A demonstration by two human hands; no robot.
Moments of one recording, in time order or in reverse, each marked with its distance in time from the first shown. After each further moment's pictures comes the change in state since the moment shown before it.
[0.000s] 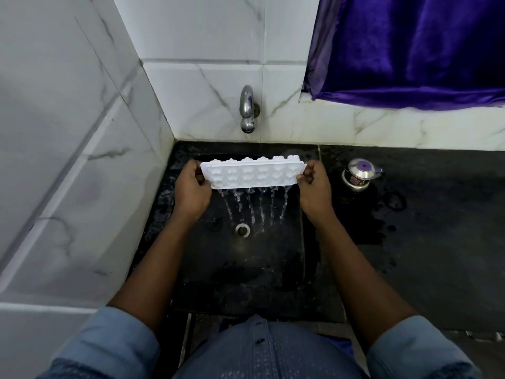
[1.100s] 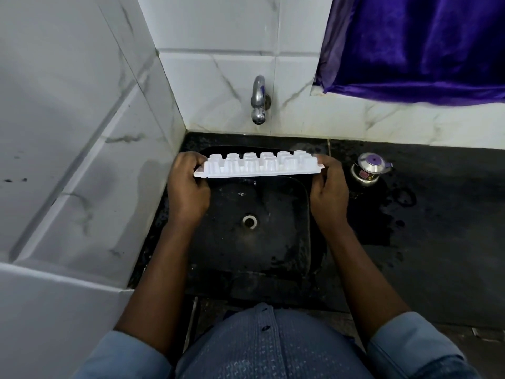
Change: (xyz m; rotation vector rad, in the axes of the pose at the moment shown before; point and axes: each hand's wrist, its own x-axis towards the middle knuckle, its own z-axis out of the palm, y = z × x) left_hand -0.059 0.036 -0.040 0.200 0.263 0.384; right_hand -0.055 -0.024 -0.023 -0.114 0.122 -0.500
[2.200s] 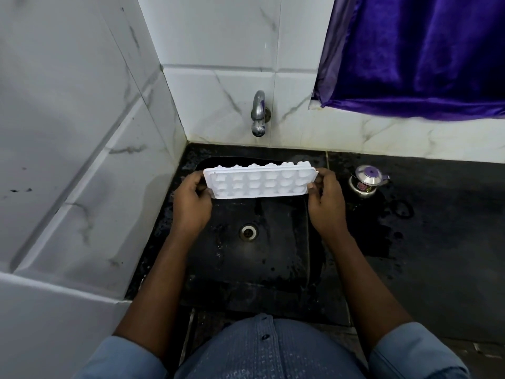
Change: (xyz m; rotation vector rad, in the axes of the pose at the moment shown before) left_hand -0.005 -0.013 0.012 -0.252 -0.182 -0.308; right_hand 0.006 0.019 0.001 -0.046 -0.138 0.148
